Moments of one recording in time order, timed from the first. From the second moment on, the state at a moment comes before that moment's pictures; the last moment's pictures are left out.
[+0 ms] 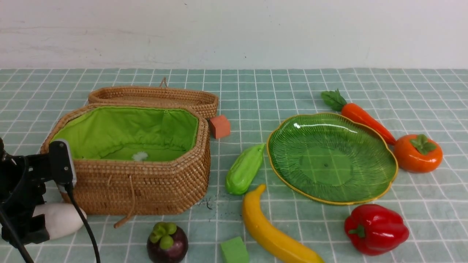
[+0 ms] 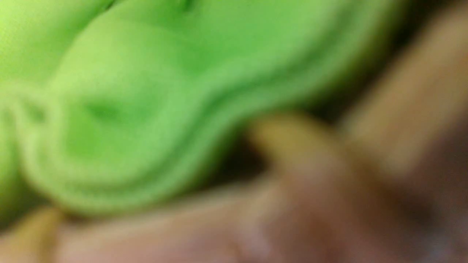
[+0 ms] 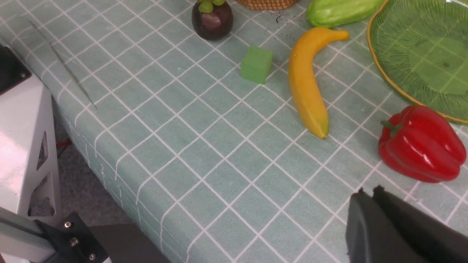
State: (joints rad) right arm 0.50 0.40 -0.87 0.28 1.22 -0.29; left arm 0.15 1.68 -0.95 0.00 0.69 1.26
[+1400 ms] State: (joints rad) right arm 0.50 0.40 -0.87 0.39 0.87 -0.14; left arm -0.19 1.59 -1.34 -0.04 0.62 1.04
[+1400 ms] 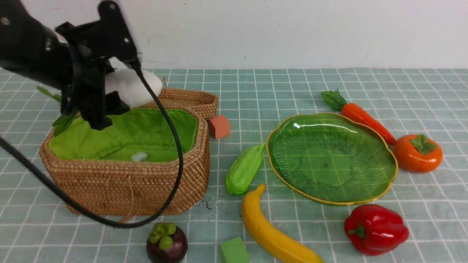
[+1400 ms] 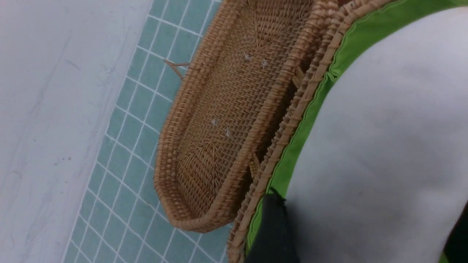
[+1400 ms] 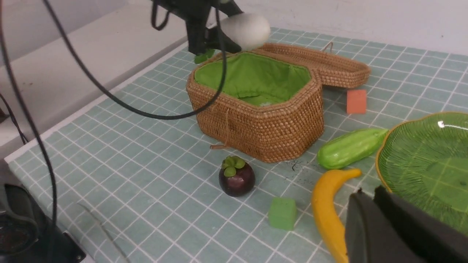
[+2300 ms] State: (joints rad) right arm 0.50 0.40 -0.87 0.32 0.95 -0.14; left arm -0.23 1.52 -1.35 -0.07 0.76 0.41
